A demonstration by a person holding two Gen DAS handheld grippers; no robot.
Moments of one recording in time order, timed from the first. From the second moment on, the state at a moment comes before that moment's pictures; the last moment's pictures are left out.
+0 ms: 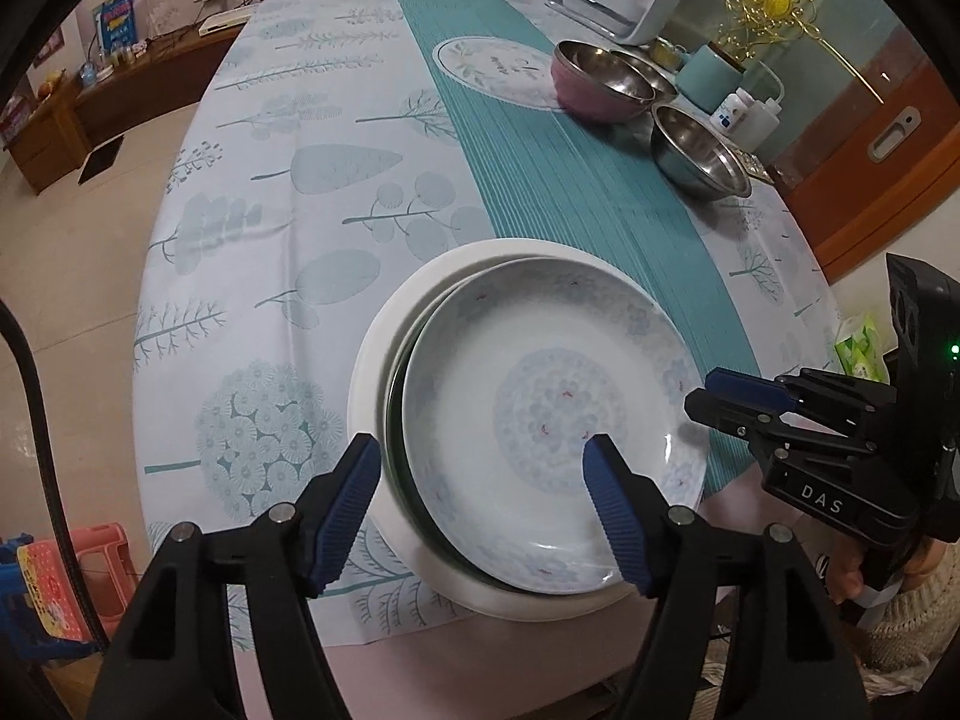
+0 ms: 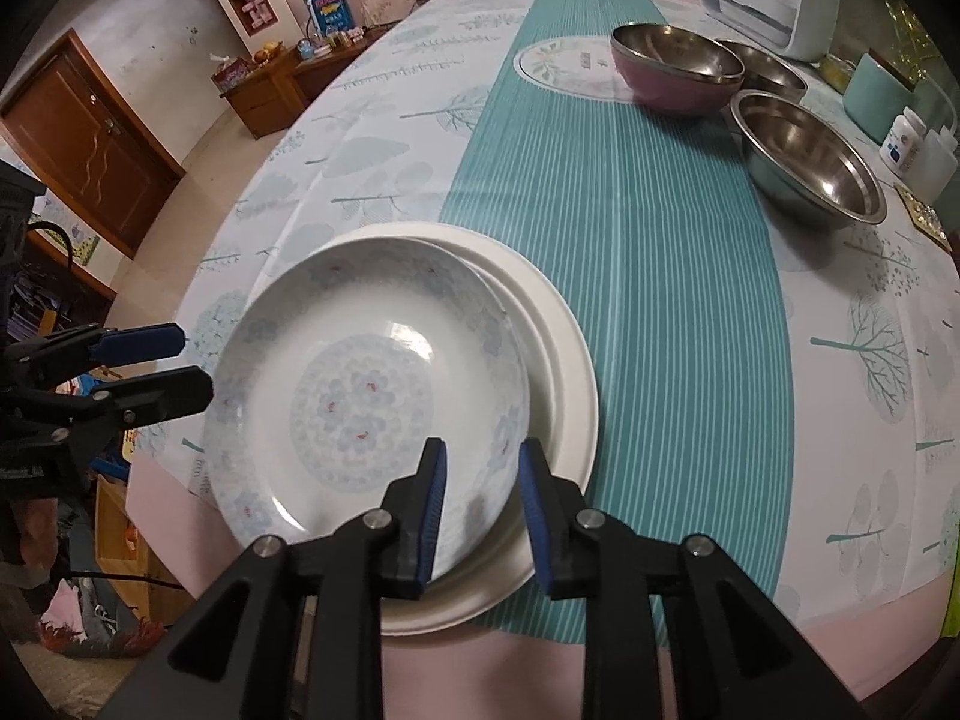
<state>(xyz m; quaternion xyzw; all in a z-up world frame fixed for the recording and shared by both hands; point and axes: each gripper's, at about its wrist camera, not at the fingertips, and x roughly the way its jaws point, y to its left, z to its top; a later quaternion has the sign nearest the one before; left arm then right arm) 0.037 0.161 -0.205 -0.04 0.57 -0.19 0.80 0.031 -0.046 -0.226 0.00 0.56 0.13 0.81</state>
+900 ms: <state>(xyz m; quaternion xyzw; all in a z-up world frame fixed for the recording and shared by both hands) 0.011 0.126 -0.073 -0.01 0.47 -0.24 0.85 -0.011 -0.086 -0.106 0.03 0.50 0.08 0.86</state>
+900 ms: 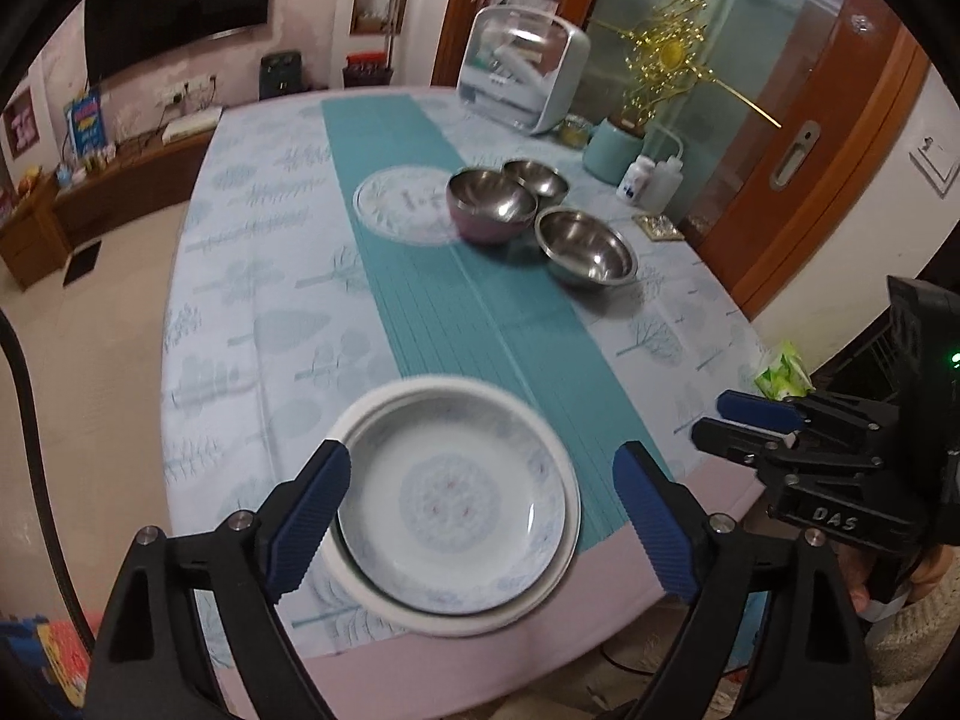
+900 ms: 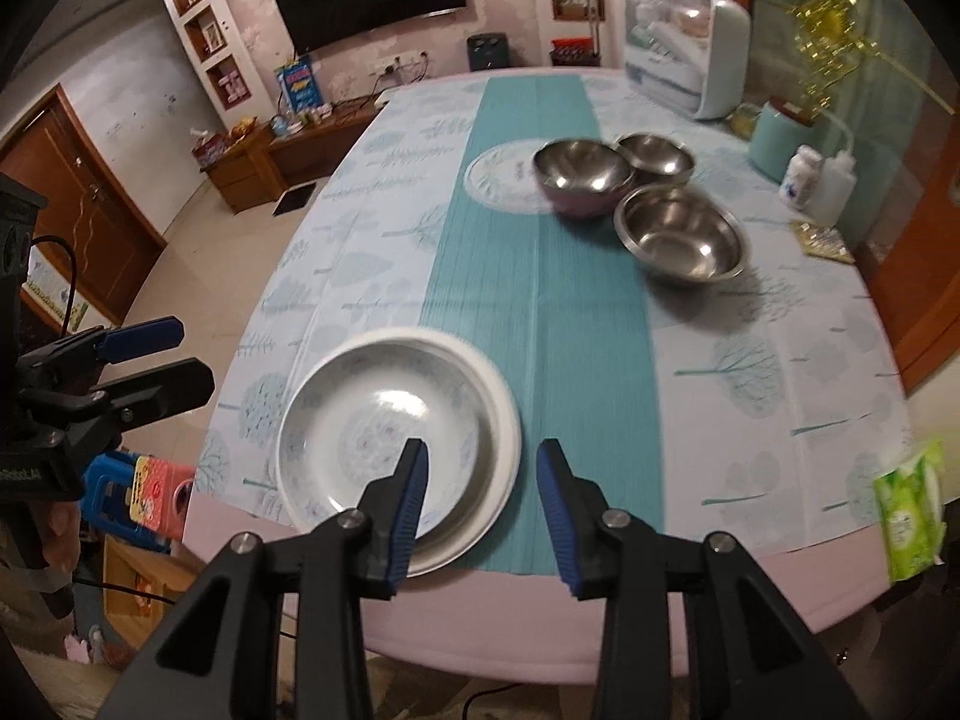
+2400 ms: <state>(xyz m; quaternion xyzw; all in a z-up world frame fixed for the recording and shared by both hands) 0.264 -0.142 -0.183 -0.04 0.56 -0.06 0.82 0.263 -0.352 -0.167 0.06 0.56 0.12 0.82</state>
